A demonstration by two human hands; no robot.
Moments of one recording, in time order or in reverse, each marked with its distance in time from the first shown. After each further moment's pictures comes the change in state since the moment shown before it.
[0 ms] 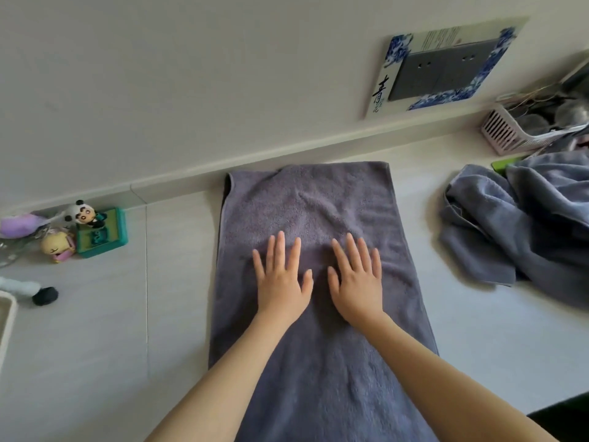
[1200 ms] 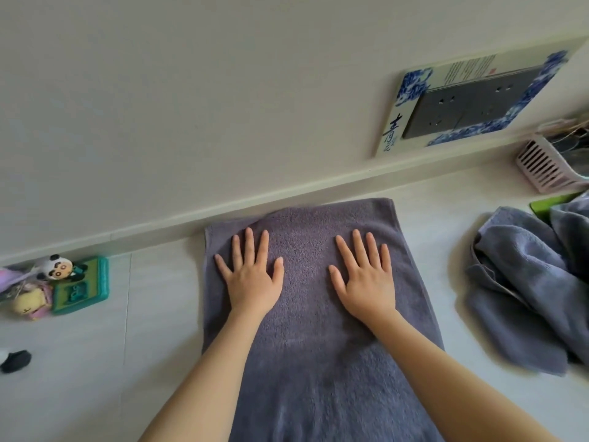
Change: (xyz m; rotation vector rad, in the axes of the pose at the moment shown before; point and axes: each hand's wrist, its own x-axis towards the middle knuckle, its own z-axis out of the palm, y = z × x) left_hand 0.127 -0.044 0.000 0.118 -0.080 -0.288; right_hand 0.128 0.032 0.009 -0.063 -0.077 -0.040
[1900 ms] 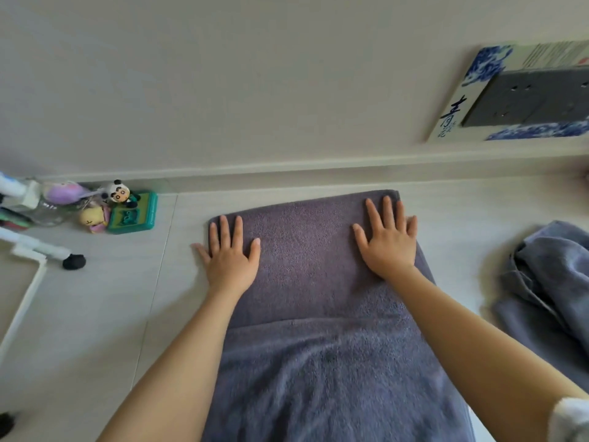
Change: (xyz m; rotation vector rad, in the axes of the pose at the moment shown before) left_hand -0.047 -0.067 -0.002 -0.044 -0.034 -0.347; right_hand 0.040 0.003 -0.005 -0.063 -0.116 -0.059
